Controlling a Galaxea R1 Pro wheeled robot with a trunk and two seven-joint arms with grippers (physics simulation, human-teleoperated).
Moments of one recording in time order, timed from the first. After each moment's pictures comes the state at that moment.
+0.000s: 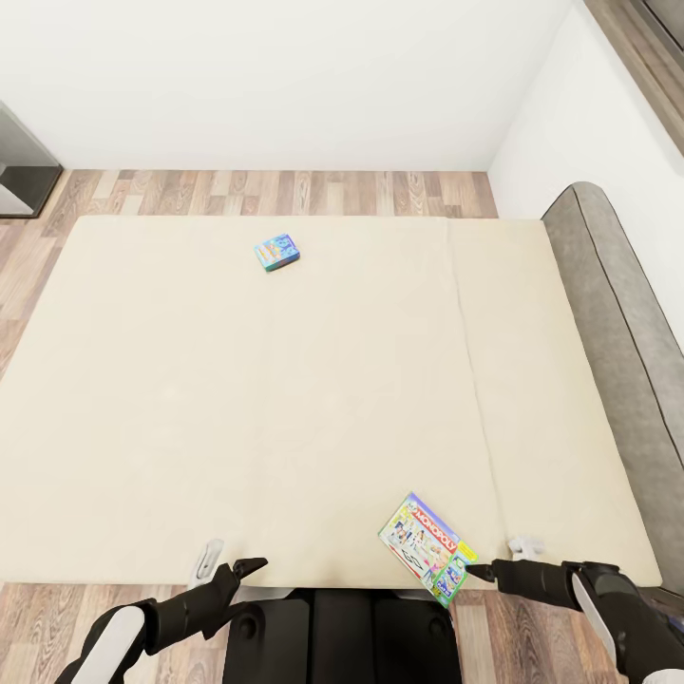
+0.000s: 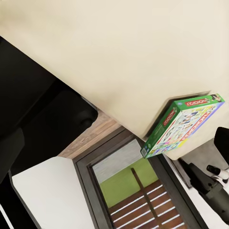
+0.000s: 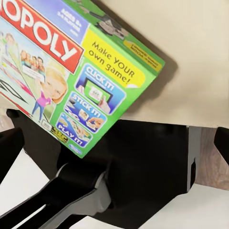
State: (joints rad) left arm -0.21 0.14 0.04 -1.07 1.17 0.84 -0.07; right arm -0.45 -0.27 -0.17 -0.75 -0.01 0.62 0.74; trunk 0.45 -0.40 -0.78
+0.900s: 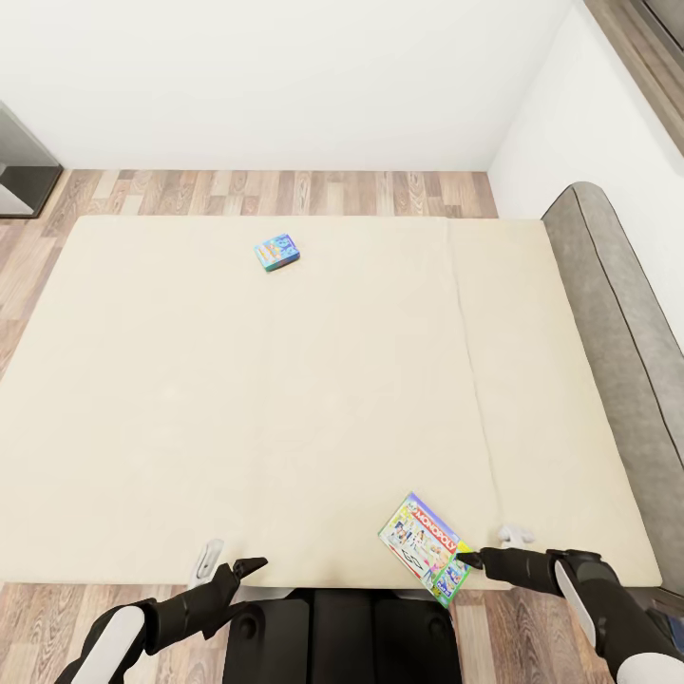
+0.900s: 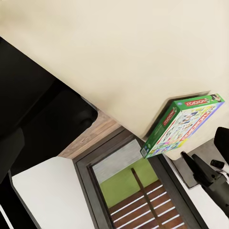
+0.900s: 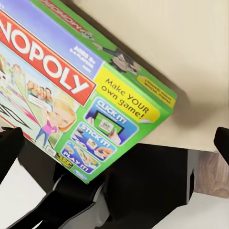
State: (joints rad) left arm -0.21 0.14 0.04 -1.08 1.17 0.84 -0.07; right arm -0.48 -0.23 -0.17 -0.75 -0.01 0.62 0.66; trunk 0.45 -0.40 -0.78
